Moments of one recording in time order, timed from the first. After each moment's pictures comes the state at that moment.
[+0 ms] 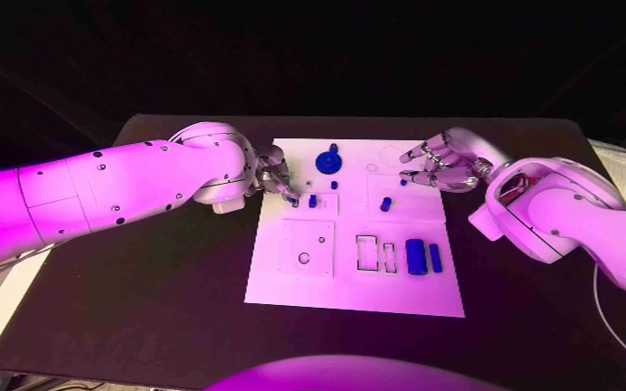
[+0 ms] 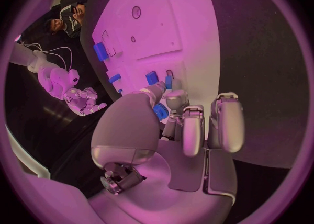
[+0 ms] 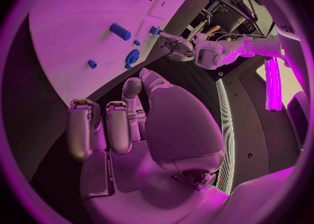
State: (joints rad) left arm 1.28 -0.82 -0.05 1.55 -1.10 0.11 -0.59; left_hand 1.24 -0.02 0.47 0.13 0.05 0.85 0.07 0.67 0.57 1.25 -0.02 1.13 0.97 1.47 -0.07 1.57 1.31 0.05 1.46 0.04 1.41 1.31; right arm 1.07 -0.95 0.16 1.74 -1.17 -0.33 -0.24; right_hand 1.38 -0.11 0.20 0.19 0.30 1.00 0.14 0.08 0.09 1.26 0.05 0.78 0.94 1.47 -0.02 1.41 1.31 0.05 1.41 0.08 1.44 1.31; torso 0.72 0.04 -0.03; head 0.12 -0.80
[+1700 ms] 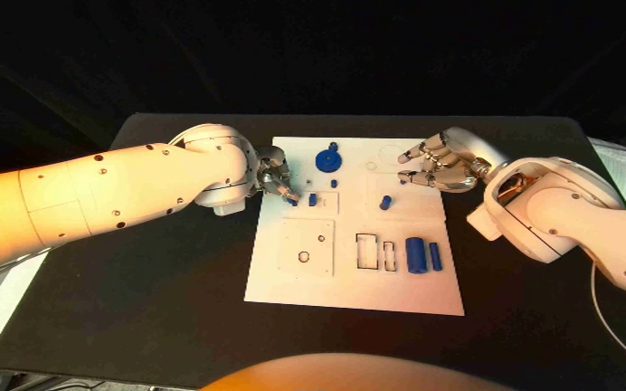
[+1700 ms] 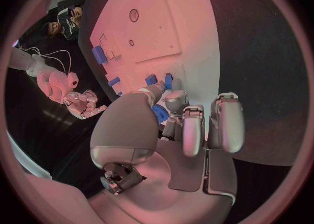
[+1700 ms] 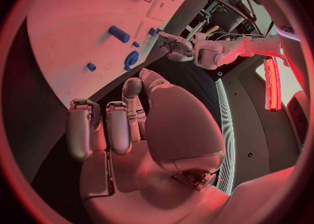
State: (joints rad) left arm 1.26 -0.82 -0.05 1.57 -1.13 0.09 -0.60; left_hand 1.23 -0.04 0.51 0.12 0.05 0.86 0.06 0.68 0.57 1.26 -0.02 1.14 0.99 1.47 -0.07 1.57 1.31 0.05 1.46 0.04 1.41 1.31; right arm 1.06 -0.95 0.16 1.74 -1.17 -0.32 -0.24; right_hand 1.38 -0.11 0.20 0.19 0.30 1.00 0.14 0.08 0.09 1.26 0.05 0.78 0.94 1.47 -0.02 1.41 1.31 0.05 1.41 0.08 1.44 1.31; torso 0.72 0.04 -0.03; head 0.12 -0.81
